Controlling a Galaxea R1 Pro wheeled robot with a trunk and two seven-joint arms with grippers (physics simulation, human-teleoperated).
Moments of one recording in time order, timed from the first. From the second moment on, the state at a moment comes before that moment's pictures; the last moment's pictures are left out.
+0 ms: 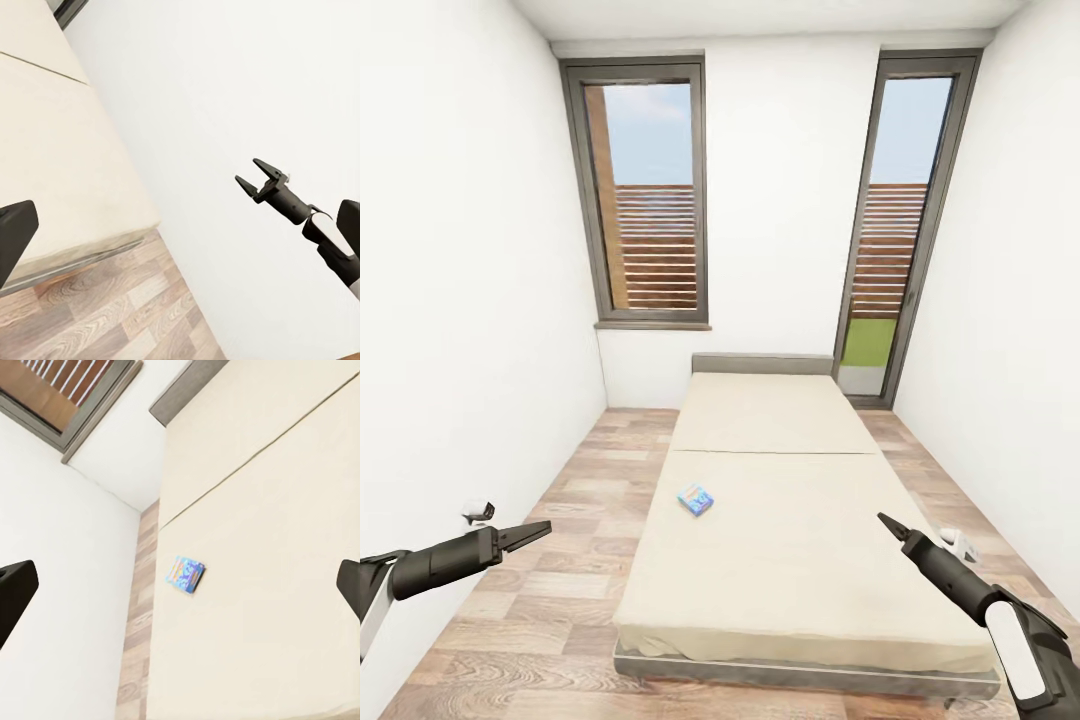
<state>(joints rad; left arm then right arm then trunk) -0.50 0.41 0.34 -0.87 0.14 0.74 -1.50 -0.35 -0.16 -0.44 -1.03 -0.55 0.49 0.50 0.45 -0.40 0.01</state>
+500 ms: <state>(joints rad) -0.50 0.40 0.34 -0.87 0.14 0.75 -1.50 -0.35 -0.16 -0.44 -1.03 -0.55 0.49 0.50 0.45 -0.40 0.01</state>
